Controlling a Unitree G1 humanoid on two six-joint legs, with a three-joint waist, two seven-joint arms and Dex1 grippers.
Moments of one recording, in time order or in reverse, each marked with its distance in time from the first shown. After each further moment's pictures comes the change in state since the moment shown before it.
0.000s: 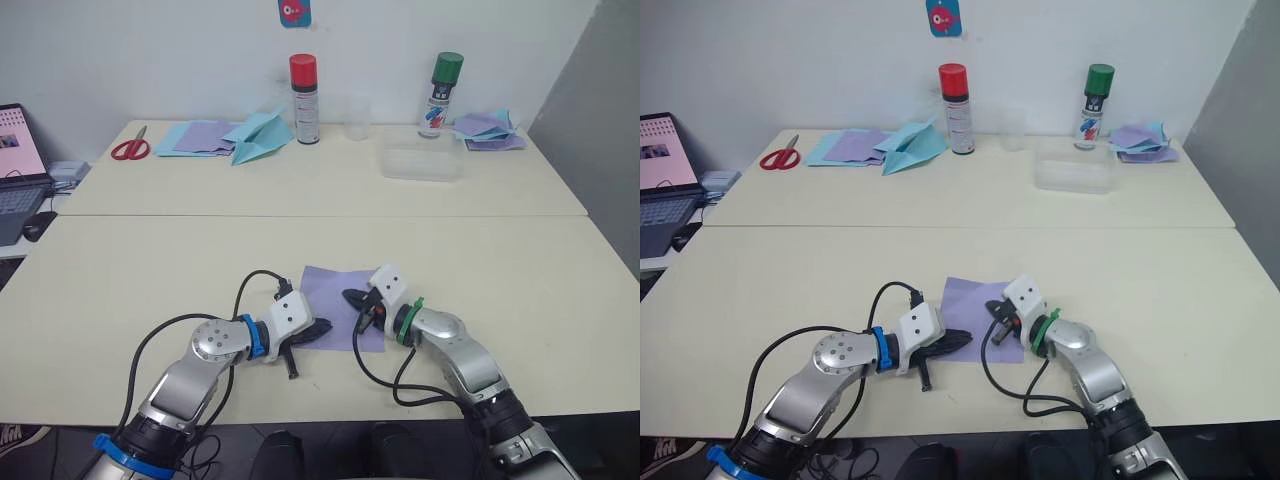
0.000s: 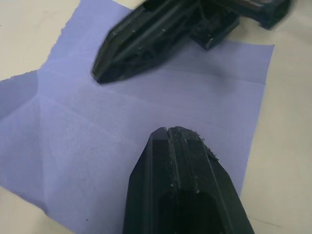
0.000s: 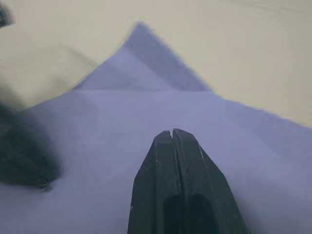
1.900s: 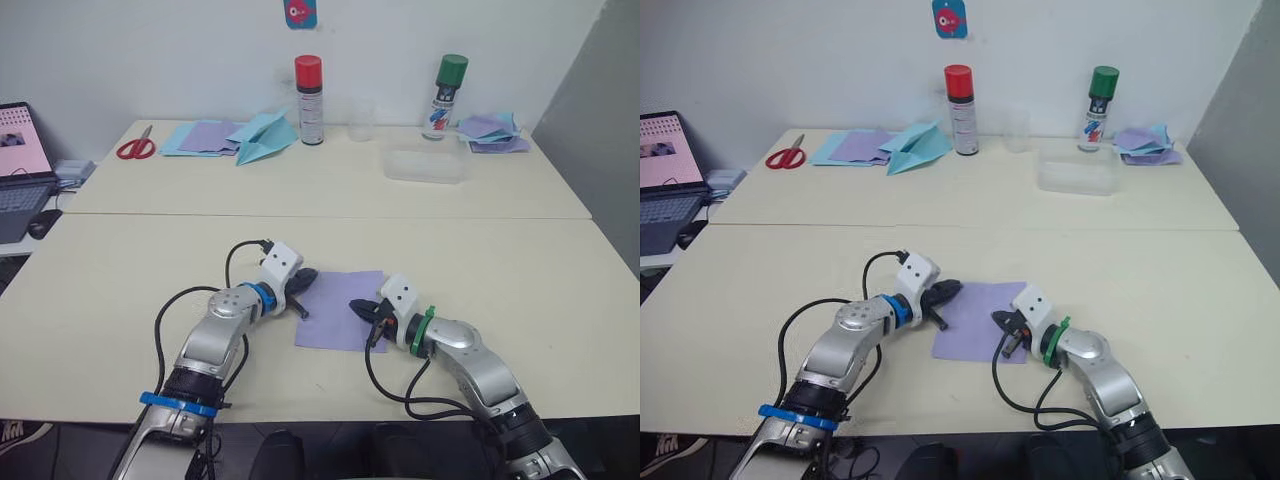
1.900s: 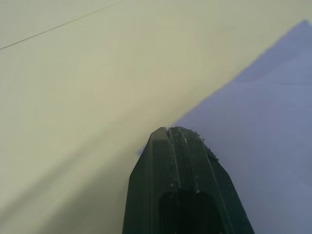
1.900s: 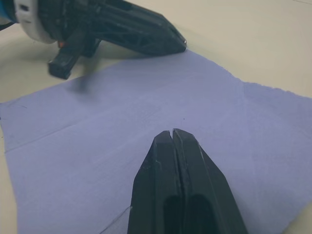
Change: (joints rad) left arm -0.259 -0.213 0.166 0.367 -0.028 0.055 0.267; right arm 0.078 -0.071 0.056 -0.112 0.022 0.023 0.167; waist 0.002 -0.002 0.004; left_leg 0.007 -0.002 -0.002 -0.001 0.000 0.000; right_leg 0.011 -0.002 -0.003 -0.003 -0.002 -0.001
